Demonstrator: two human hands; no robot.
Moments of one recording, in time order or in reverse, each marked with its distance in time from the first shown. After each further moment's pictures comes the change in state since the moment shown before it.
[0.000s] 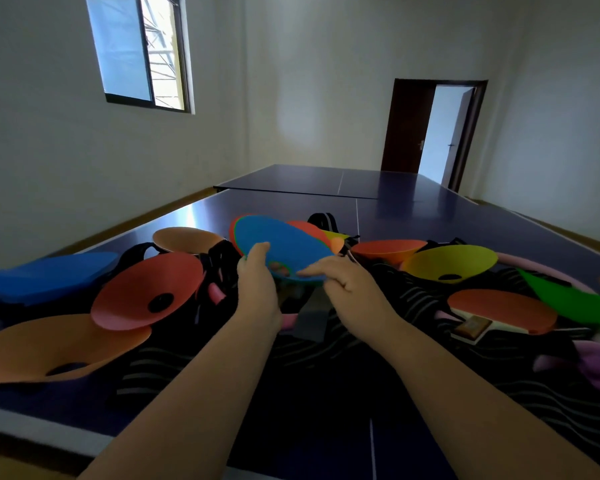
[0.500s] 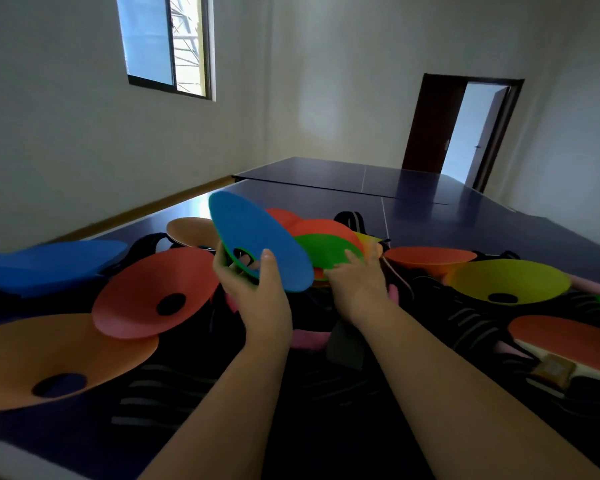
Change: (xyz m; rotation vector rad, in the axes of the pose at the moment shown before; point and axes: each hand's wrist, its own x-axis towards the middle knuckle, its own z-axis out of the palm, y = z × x) left_hand 0.054 -0.025 -0.033 0.067 0.210 0.588; right_hand 0.102 0.068 0.068 -1.172 -0.327 0.125
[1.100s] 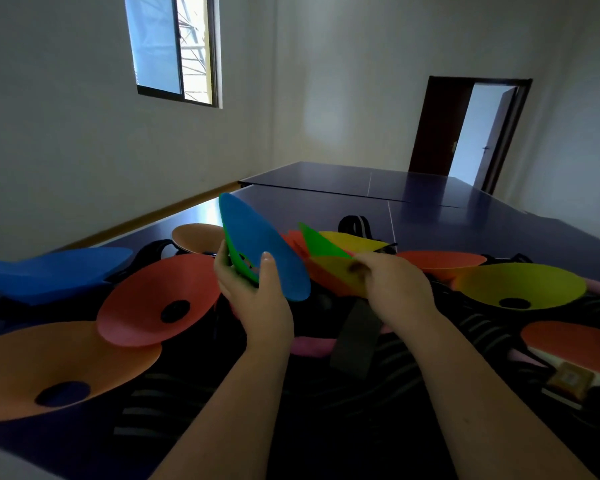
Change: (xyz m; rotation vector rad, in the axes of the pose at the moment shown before) left_hand 0.008 0.001 -0.001 0.092 0.027 0.082; right_hand -0.040 0.033 -0.025 0.563 0.259 0.138
